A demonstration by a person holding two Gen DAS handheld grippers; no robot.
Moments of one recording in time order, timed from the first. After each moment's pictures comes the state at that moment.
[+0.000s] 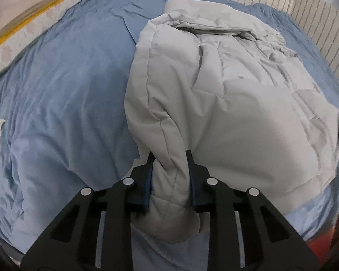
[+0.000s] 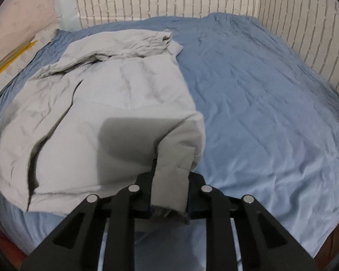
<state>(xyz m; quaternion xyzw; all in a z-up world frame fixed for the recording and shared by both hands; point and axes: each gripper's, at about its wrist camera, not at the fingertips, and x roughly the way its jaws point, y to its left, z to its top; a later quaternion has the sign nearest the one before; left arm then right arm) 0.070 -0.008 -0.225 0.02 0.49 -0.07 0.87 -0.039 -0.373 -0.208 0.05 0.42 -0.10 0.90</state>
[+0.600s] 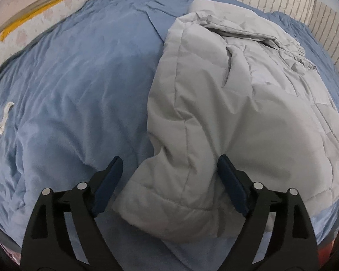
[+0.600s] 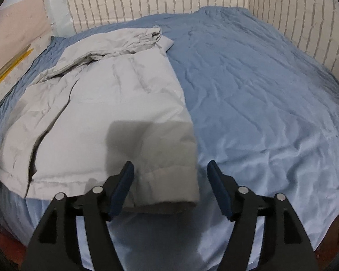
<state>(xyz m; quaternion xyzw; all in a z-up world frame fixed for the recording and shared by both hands) 0.072 0.025 -0.238 -0.02 0.50 -0.03 0.87 -0.071 -0.381 -0.214 0.09 0.42 -0.11 0.90</state>
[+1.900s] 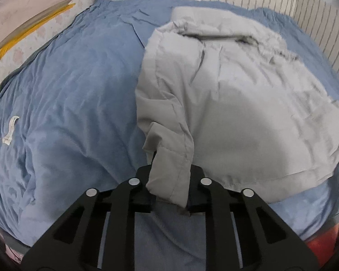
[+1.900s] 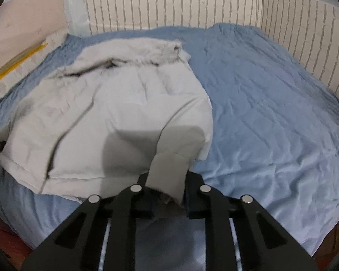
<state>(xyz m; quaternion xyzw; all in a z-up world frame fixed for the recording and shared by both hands) 0.035 0.008 -0.203 0.02 0.47 -0.06 0.88 -0.079 -0.344 -0.192 0.04 0.38 -0.09 0.92</state>
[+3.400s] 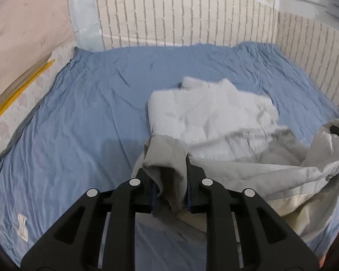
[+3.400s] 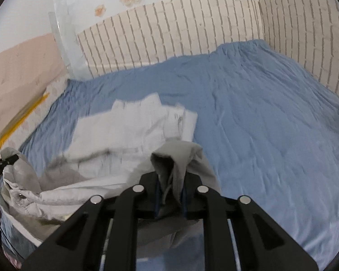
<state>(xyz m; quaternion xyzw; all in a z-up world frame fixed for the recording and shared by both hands) 0.184 -0.043 -0.062 0.05 0.36 -0.10 0.93 0.080 -0.407 -0.081 0.12 0.30 -0.06 0.94</state>
